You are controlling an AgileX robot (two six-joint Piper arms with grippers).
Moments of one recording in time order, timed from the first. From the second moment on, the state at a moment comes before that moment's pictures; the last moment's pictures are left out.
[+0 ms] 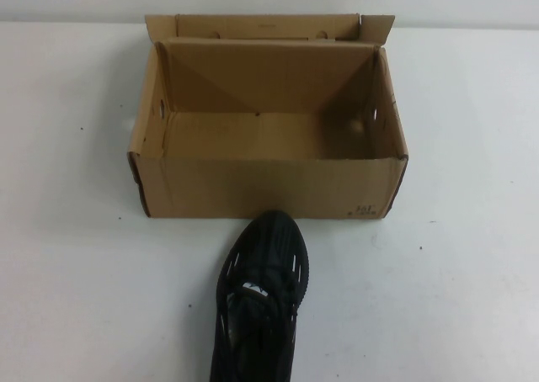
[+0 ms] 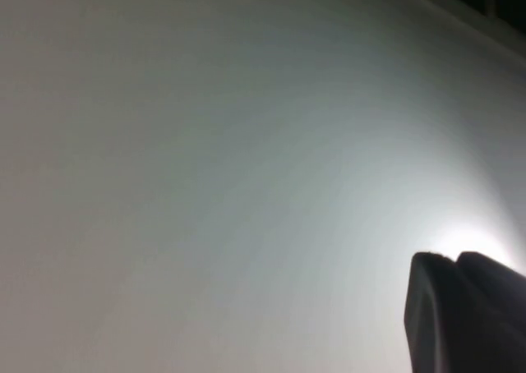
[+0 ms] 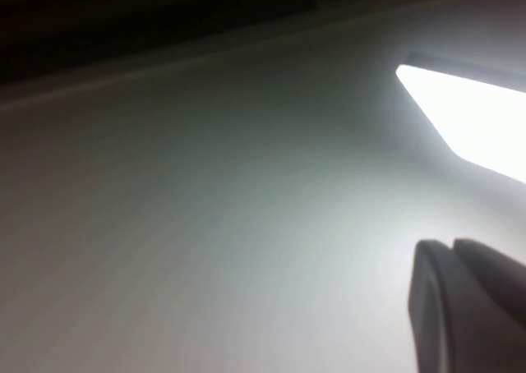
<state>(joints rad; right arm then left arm) -0.05 -0.01 -0.03 0.17 -0.99 0.20 -0.26 -0.01 0.02 0.07 -0.82 -0.31</state>
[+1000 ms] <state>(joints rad) -0.02 0.50 -0.90 0.32 0.70 0.21 -0.26 0.42 -0.70 0.11 0.64 -0.31</state>
